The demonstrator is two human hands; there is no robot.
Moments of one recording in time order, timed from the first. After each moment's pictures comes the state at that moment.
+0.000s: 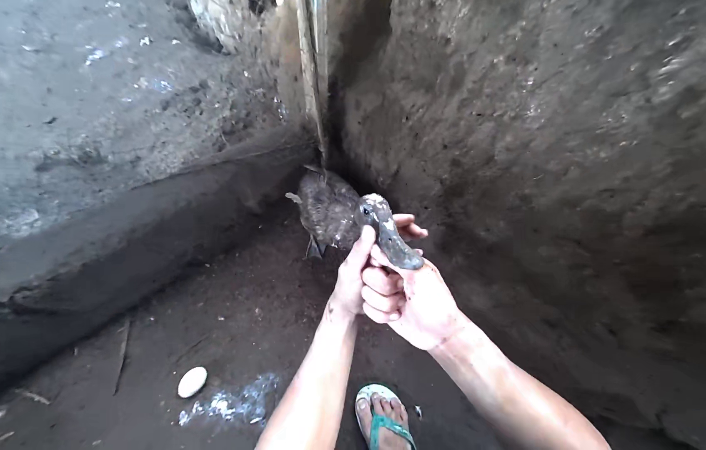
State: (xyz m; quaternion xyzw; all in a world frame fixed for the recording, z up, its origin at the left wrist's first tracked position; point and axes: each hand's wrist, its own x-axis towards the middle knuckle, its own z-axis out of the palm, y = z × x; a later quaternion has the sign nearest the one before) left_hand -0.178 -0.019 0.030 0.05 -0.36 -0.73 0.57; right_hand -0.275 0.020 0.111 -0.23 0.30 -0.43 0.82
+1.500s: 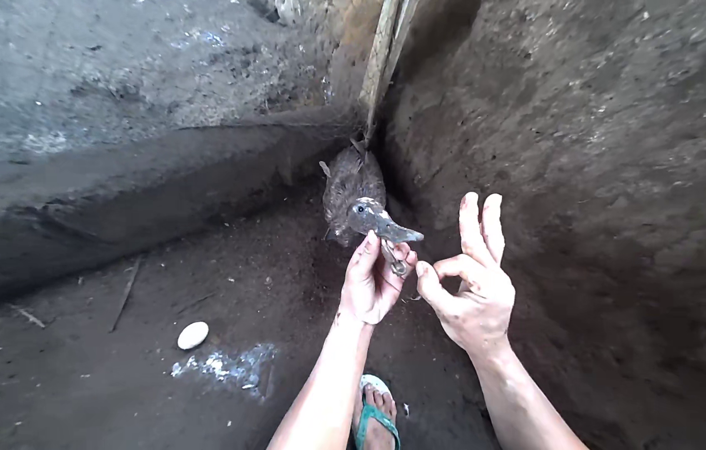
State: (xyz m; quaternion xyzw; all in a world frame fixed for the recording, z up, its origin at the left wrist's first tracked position) left_hand -0.153 0.030 0.021 -0.05 -0.06 -0.74 0.67; right_hand -0.276 0.041 0.083 -0.76 0.41 -0.50 0.09
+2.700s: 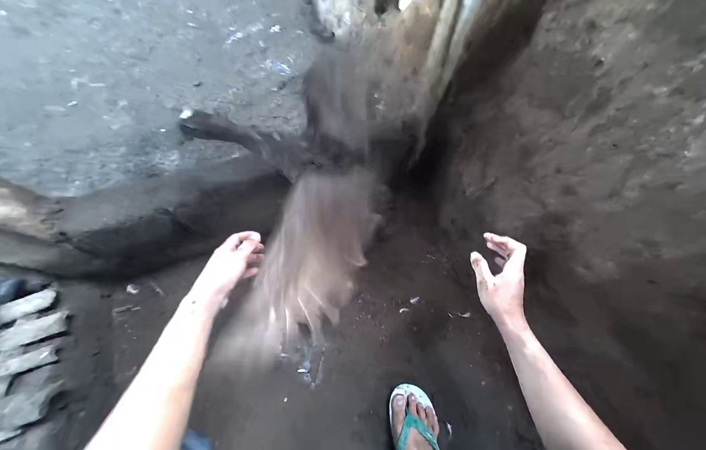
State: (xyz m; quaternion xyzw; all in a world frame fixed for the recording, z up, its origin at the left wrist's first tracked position) left_hand 0.123 0.071 0.033 0.77 -0.24 -0.43 0.41; right_hand -0.314 -0.022 -0.001 -0.66 0.59 -0.42 0.22
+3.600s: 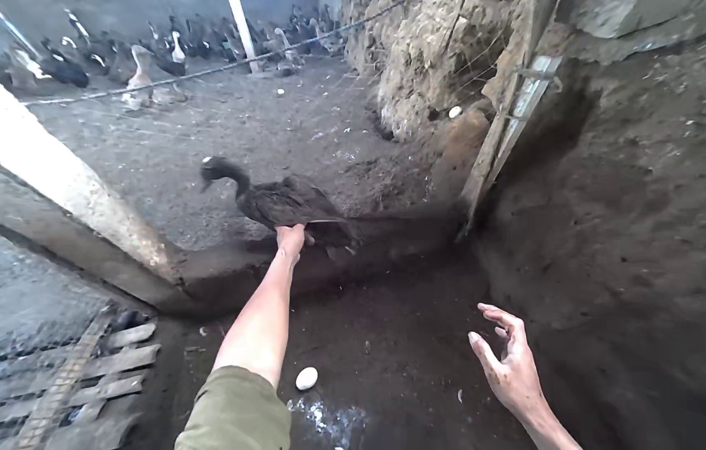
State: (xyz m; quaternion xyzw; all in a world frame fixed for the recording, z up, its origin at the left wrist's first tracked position) left_hand 0.227 -0.080 0.033 0.77 -0.20 -0.24 0.56; right_hand -0.226 0.005 0.018 -0.71 0.46 -0.45 0.30
